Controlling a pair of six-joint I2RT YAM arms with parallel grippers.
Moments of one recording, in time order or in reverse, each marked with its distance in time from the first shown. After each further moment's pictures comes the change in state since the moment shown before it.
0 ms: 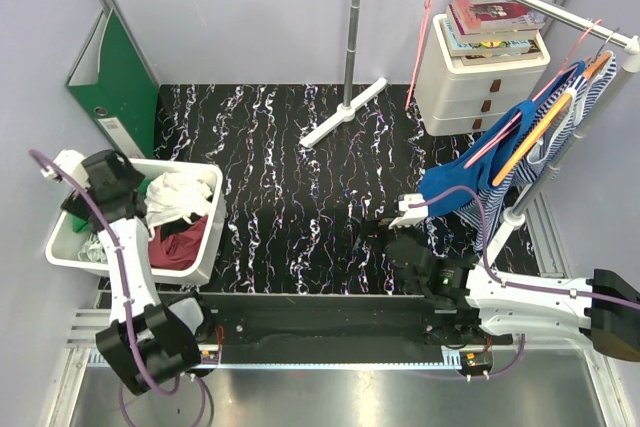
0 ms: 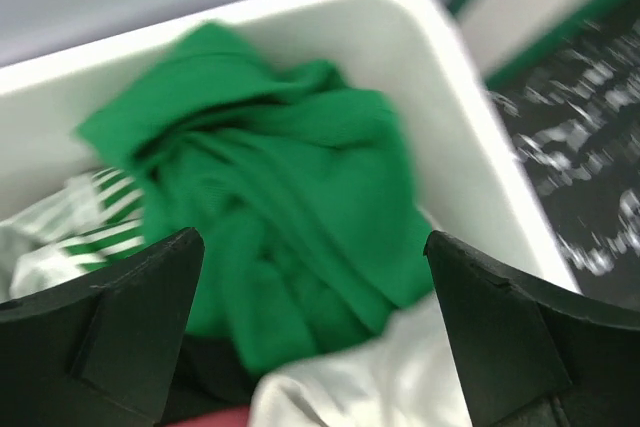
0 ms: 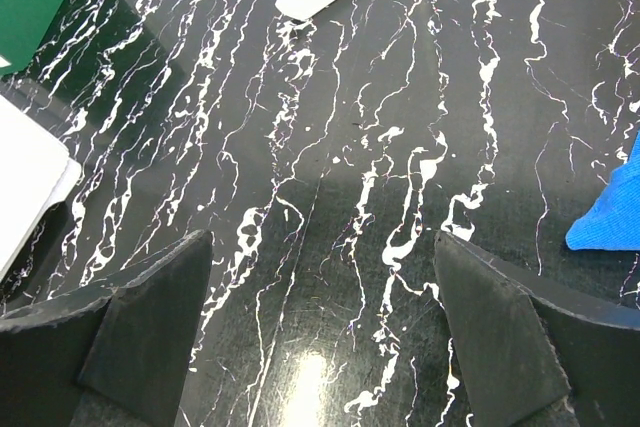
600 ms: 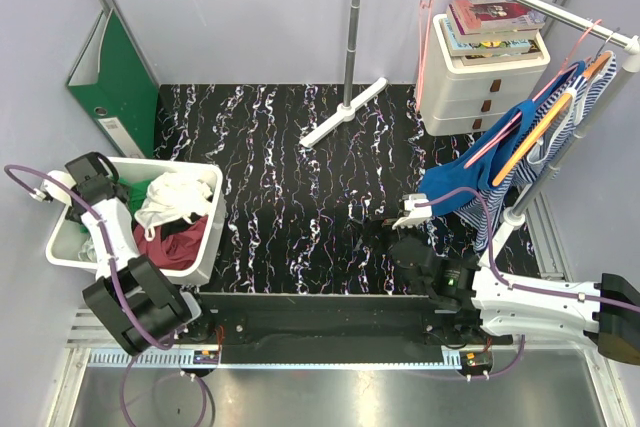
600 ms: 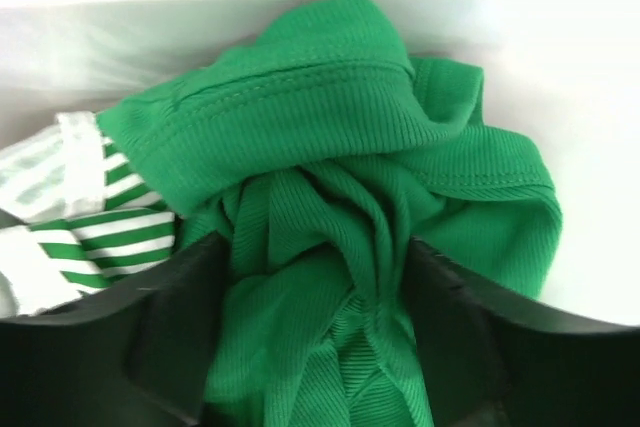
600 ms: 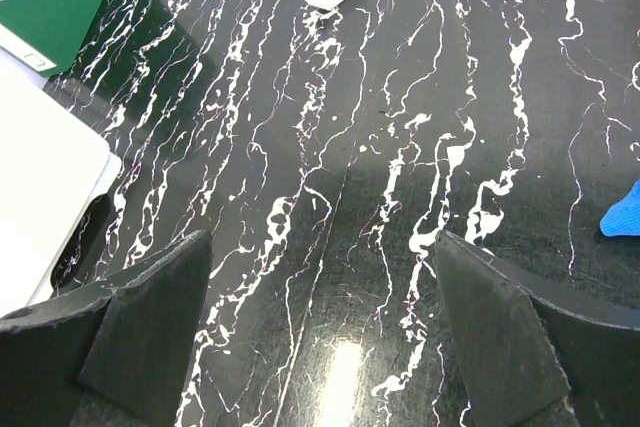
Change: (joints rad) left arm 0.173 0.227 0.062 -0.098 0.105 -0.237; right arm 0.000 -0.055 0.000 -0.049 -0.051 0.072
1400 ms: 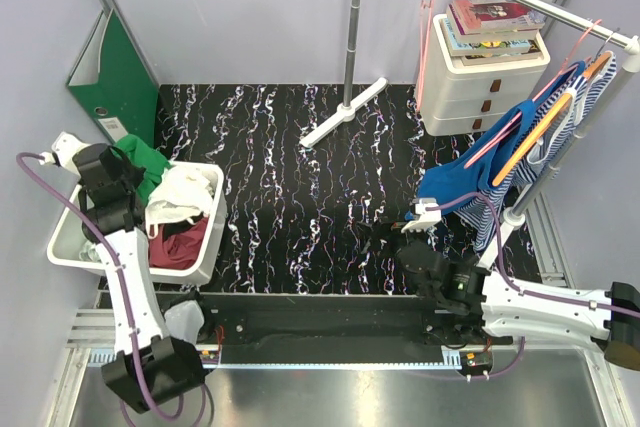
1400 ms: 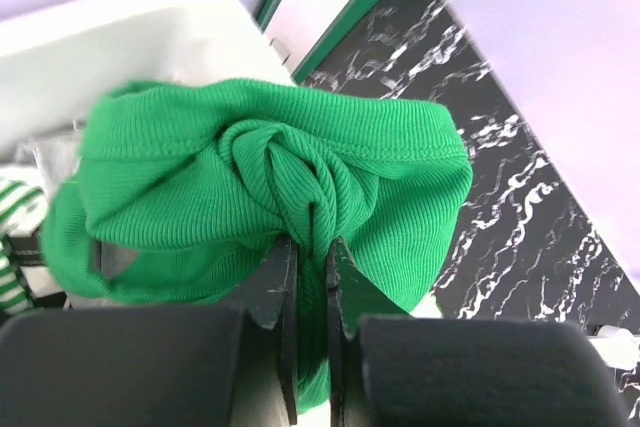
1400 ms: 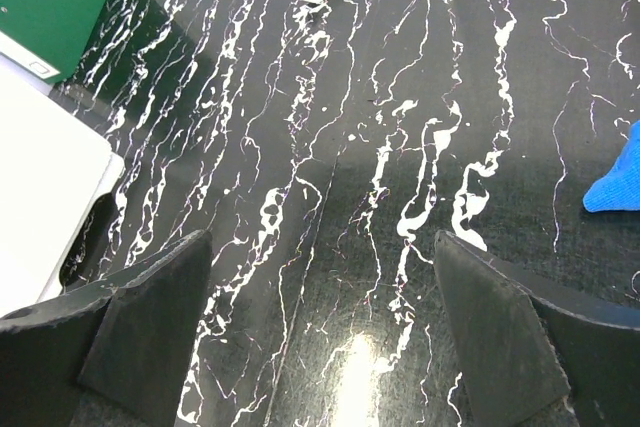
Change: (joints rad) left arm -0.169 -0.316 0.022 0.055 0.198 0.144; right arm 0.000 -0.089 -0.040 -0.064 0.003 0.053
